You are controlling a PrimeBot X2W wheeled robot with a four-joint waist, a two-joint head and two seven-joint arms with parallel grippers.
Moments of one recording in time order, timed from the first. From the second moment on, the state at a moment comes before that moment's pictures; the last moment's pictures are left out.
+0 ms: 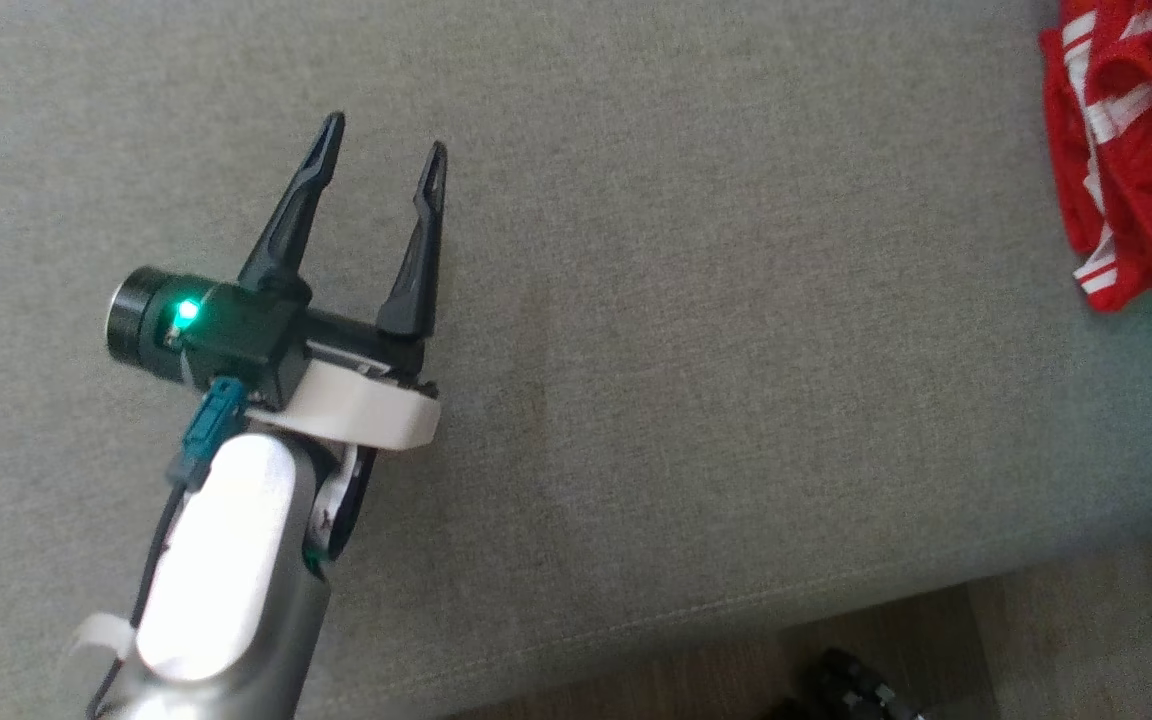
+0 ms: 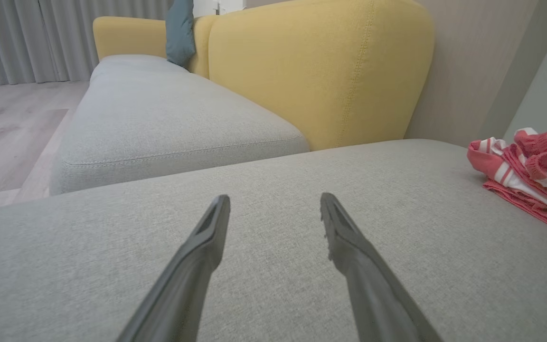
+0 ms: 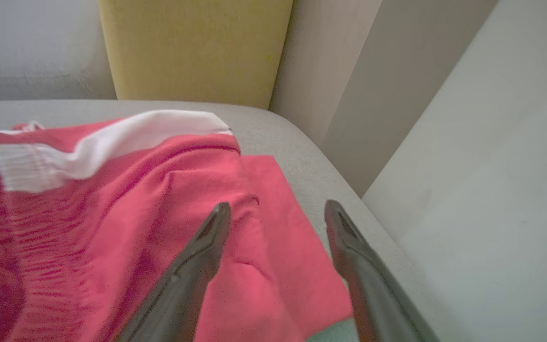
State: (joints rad) left arm -0.39 0.10 -0.32 0.09 -0.08 0.01 -0.26; right arm -0.60 -0.42 -0.24 0.64 0.17 0.13 -0.09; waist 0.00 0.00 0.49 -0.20
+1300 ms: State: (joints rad) left arm 0.05 0.13 -0.21 0.12 -0.16 0.12 -0.25; right arm 0.12 -0.05 -0.03 -0.08 0.11 0.13 0.04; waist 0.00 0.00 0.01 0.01
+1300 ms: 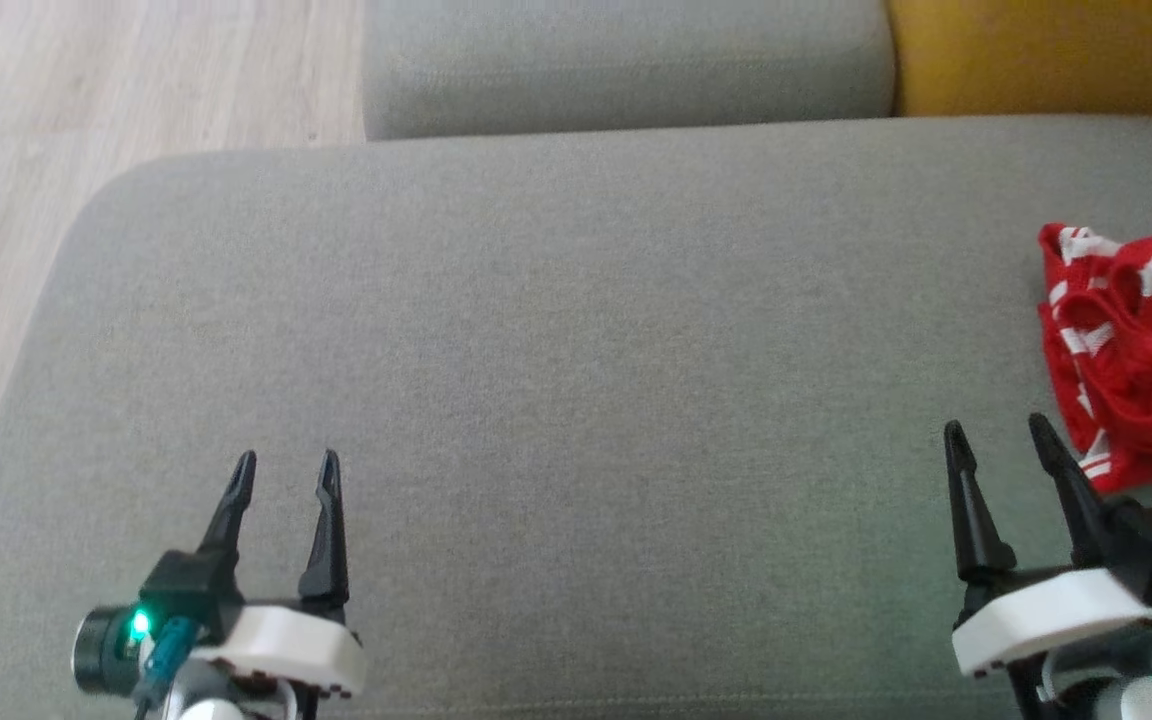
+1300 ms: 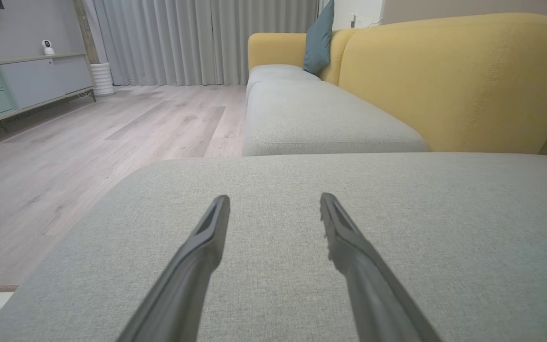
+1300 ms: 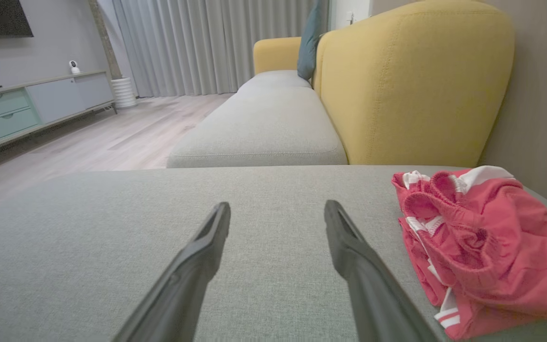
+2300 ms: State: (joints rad) left arm 0.08 0.15 -0.22 0.12 -0.18 0.14 -0.23; right arm 0.14 -0.04 -0.03 -0.10 0.12 0.13 0.07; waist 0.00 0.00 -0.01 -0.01
